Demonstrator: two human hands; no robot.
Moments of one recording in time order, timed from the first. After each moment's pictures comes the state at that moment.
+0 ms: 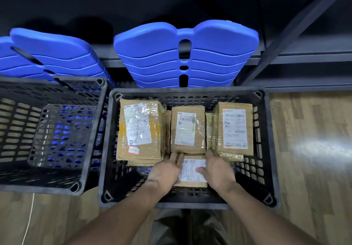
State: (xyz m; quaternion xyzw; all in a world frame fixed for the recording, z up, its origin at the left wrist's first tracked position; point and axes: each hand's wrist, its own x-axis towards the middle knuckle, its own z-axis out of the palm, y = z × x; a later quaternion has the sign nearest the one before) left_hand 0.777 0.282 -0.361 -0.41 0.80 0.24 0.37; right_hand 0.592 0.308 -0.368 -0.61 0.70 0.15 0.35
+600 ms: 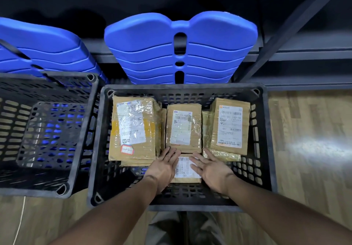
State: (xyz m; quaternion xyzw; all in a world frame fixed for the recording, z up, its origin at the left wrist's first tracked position) left_hand 0.785 0.289 -0.420 -0.26 0.86 0.08 0.42; right_hand 0.564 0.310 -0.415 -0.85 0.31 0.39 0.18
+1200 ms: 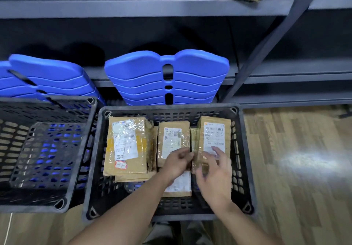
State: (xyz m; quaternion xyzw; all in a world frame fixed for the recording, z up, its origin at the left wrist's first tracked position) left_hand 0.704 0.242 -0.360 -0.60 0.39 0.69 -0.11; right_hand 0.571 0.324 -0.328 -0.56 0.78 -0.23 0.17
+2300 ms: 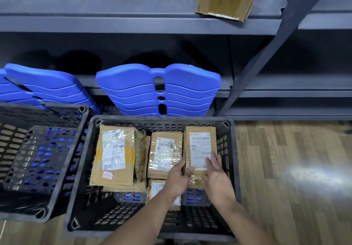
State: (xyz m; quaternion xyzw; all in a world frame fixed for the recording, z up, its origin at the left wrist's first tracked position) left_hand 0.656 0.256 -0.371 -0.61 0.44 0.64 -0.12; right_hand 0.500 0.287 -0.353 -0.61 0.73 -0.05 0.32
